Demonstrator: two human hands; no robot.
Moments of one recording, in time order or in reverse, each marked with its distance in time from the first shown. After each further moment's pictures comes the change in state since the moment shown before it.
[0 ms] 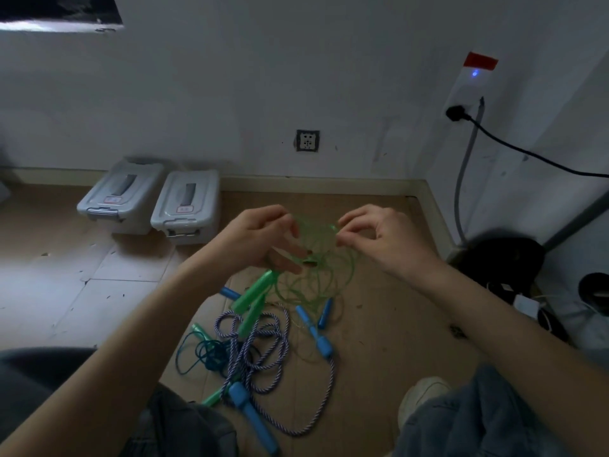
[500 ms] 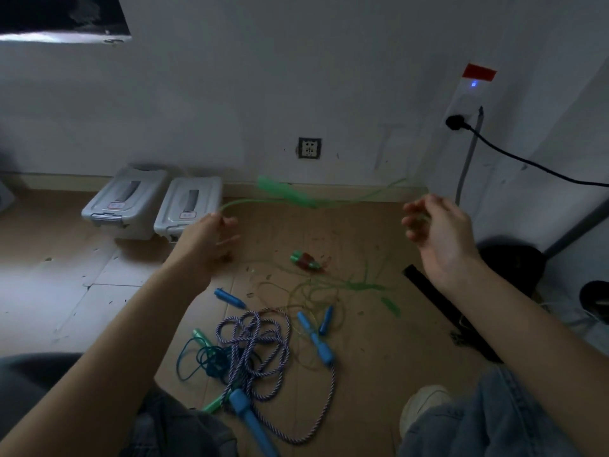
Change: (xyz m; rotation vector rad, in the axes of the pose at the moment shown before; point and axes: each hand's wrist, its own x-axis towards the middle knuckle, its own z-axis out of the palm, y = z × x) left_hand 0.016 -0.033 -0.037 -0.373 0.537 -0.219; right_hand -0.001 0.020 -0.026 1.006 0.549 0.501
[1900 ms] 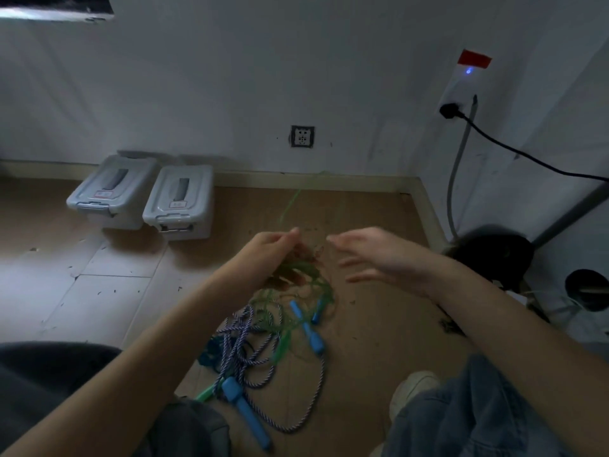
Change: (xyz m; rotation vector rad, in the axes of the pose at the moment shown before) left_hand -0.031 -0.025 0.049 0.241 -0.509 -0.001; right_hand -0.020 0.017 0.011 -0.694 -0.805 0.279
